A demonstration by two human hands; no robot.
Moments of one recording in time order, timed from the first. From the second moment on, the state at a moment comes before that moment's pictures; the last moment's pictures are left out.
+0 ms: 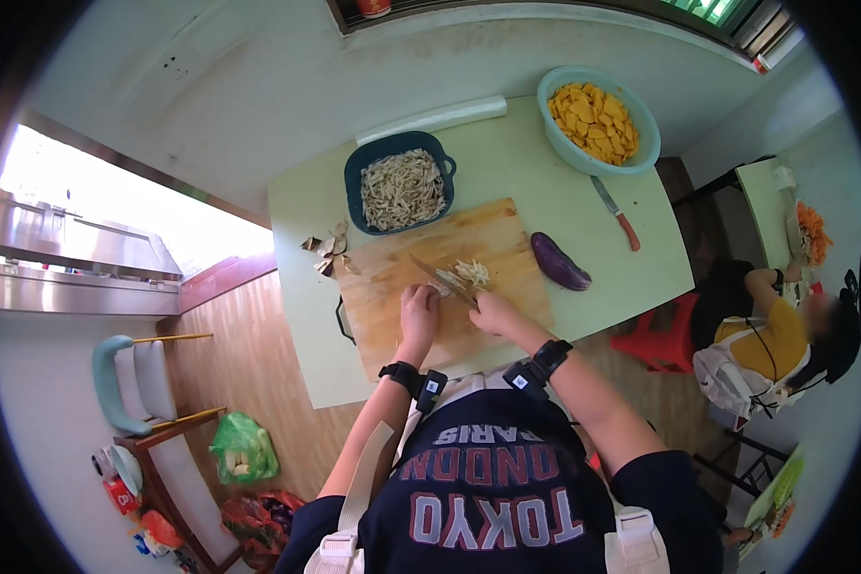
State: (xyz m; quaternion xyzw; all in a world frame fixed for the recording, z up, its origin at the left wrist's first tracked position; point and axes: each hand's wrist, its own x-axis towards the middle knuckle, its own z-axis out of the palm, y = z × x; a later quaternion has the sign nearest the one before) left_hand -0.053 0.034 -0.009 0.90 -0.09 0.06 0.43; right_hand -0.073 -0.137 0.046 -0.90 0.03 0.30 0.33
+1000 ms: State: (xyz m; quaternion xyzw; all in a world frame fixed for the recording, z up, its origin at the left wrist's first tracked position) left_hand -0.053 0.035 -0.013 0.89 -0.08 0.05 0.45; right_hand -0.111 -0.130 0.065 -0.95 -0.04 0.18 0.26
